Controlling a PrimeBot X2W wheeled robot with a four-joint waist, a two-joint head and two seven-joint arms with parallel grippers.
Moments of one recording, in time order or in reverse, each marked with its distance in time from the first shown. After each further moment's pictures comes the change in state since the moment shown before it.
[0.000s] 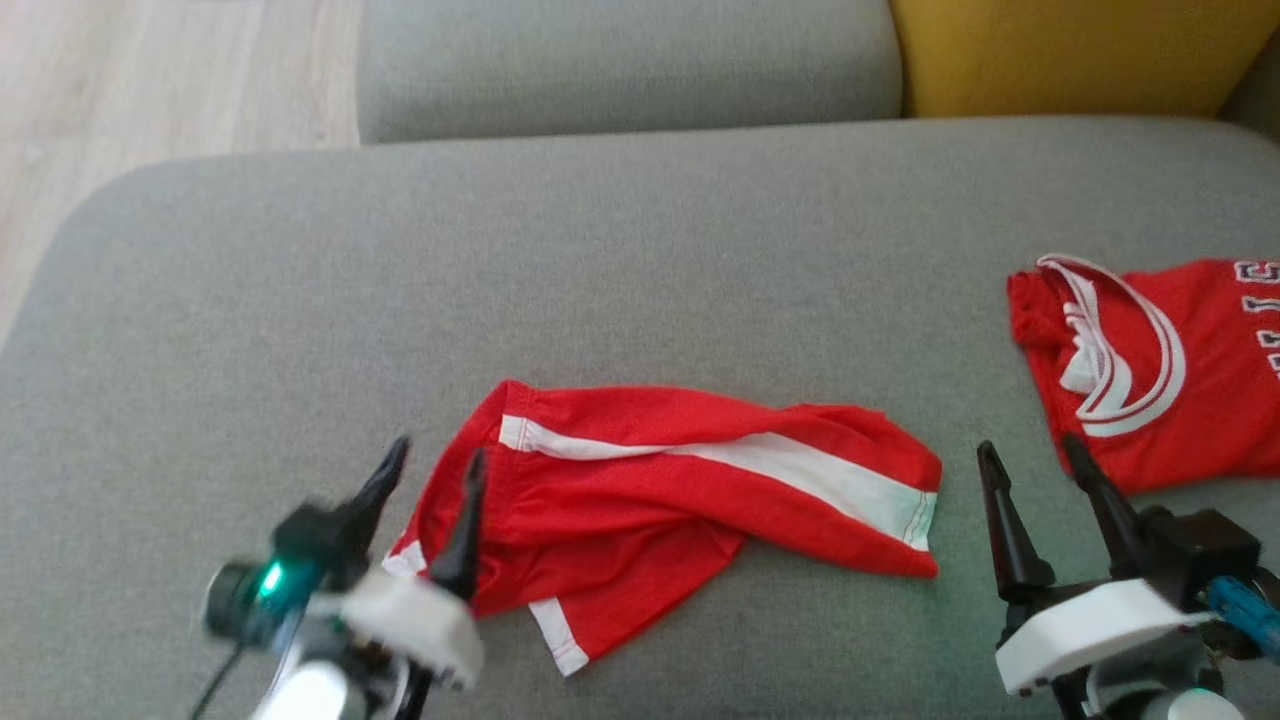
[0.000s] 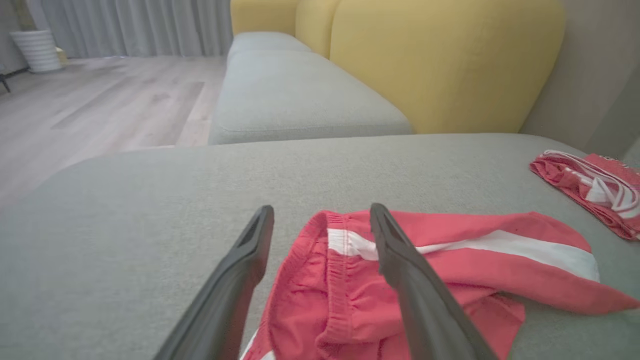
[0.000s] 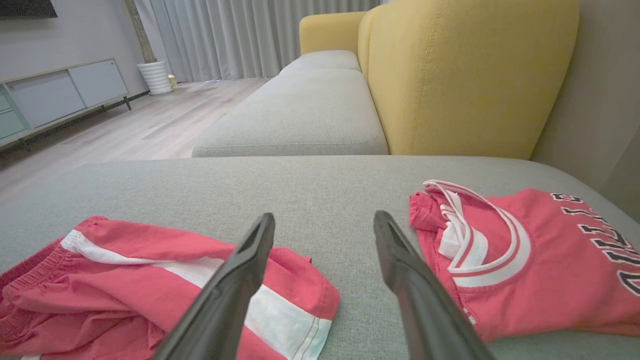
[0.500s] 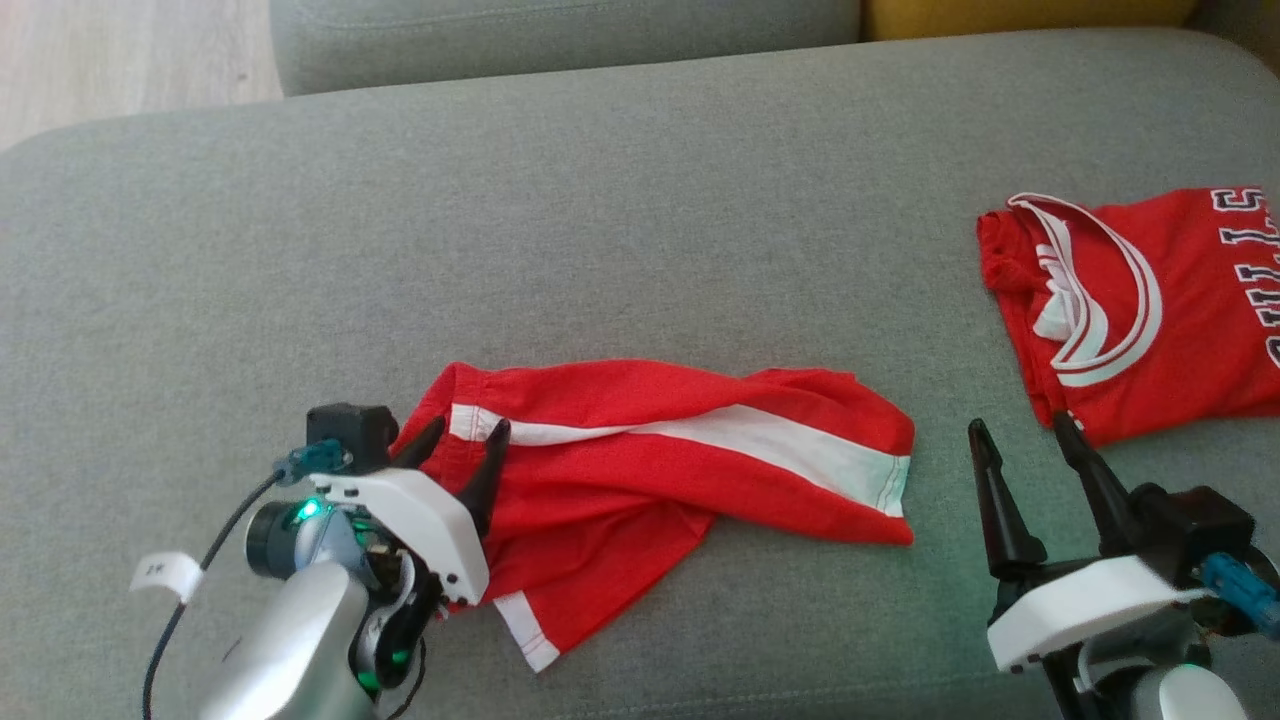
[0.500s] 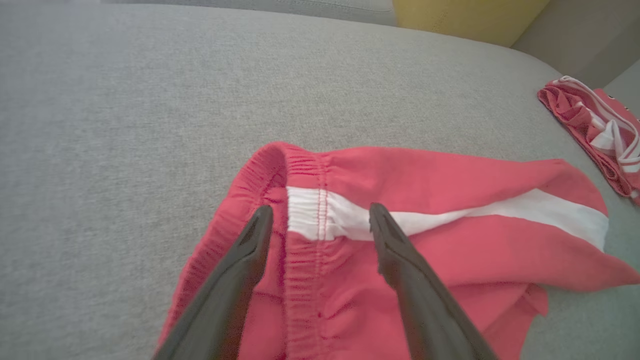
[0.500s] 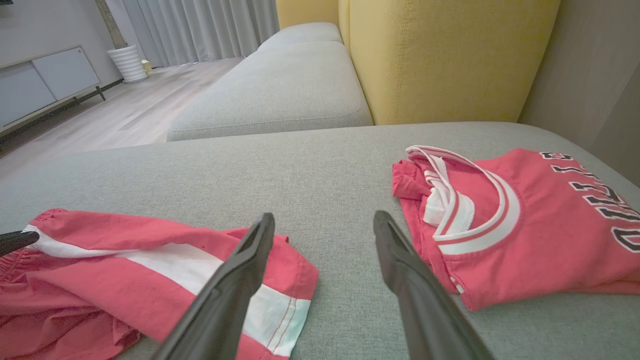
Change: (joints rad) left arm -0.297 -0.090 -0.030 0.411 -0.186 -0.205 0.194; right arm -0.049 0.000 0.015 0.028 0.021 0.000 -0.006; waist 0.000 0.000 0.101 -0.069
